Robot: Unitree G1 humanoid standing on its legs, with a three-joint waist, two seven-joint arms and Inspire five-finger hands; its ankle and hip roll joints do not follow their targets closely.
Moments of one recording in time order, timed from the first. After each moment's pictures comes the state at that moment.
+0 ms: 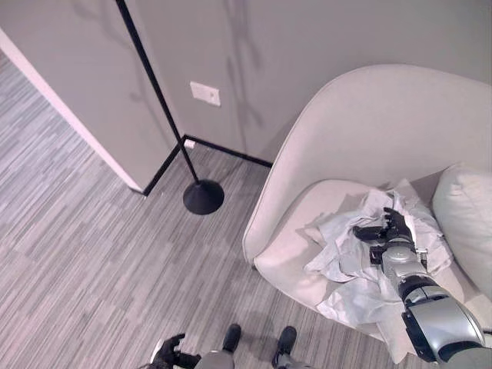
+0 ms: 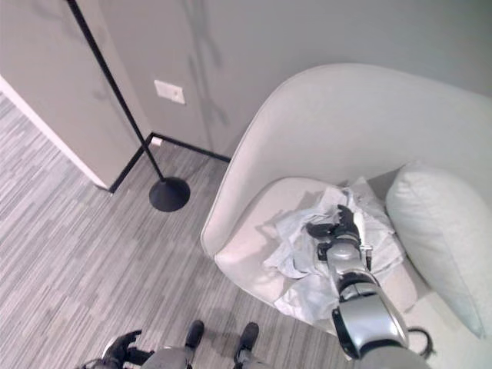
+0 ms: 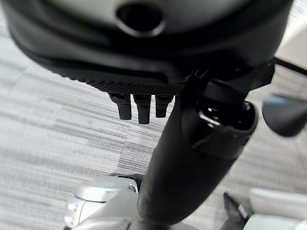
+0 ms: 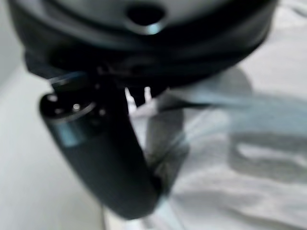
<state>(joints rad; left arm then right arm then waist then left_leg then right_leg) -0.05 0.22 -0.30 1.27 -0.19 -0.15 0.14 -0.69 -0.51 0.26 1.27 0.30 -0.06 -0.26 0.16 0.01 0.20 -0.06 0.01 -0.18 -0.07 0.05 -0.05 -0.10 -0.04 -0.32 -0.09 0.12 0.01</state>
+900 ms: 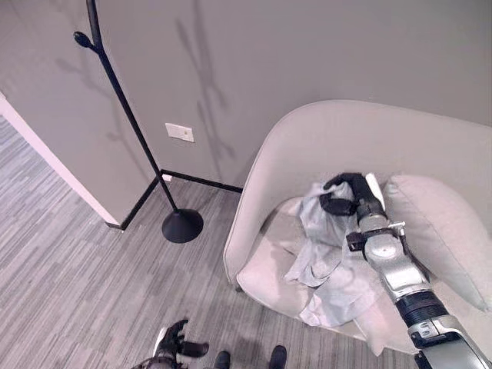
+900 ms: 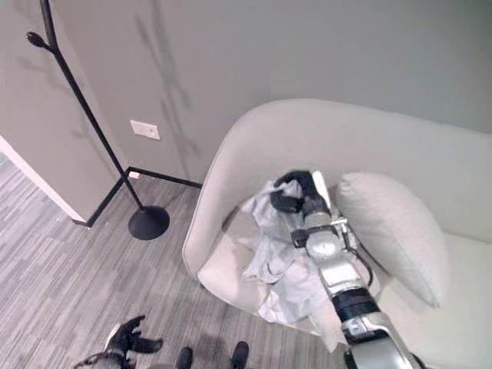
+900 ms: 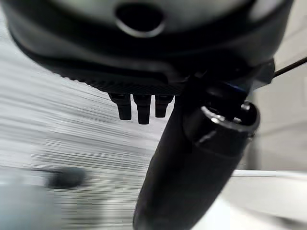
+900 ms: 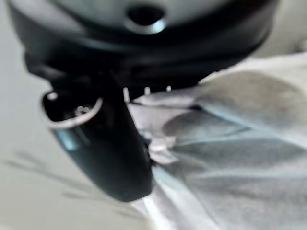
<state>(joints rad) 0.03 0.21 -0.21 0.93 -0.18 -0.17 0.17 -0.43 -0.54 0.18 0.29 0.12 -0.03 -0.25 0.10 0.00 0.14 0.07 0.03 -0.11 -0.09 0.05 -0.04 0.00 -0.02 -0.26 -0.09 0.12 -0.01</state>
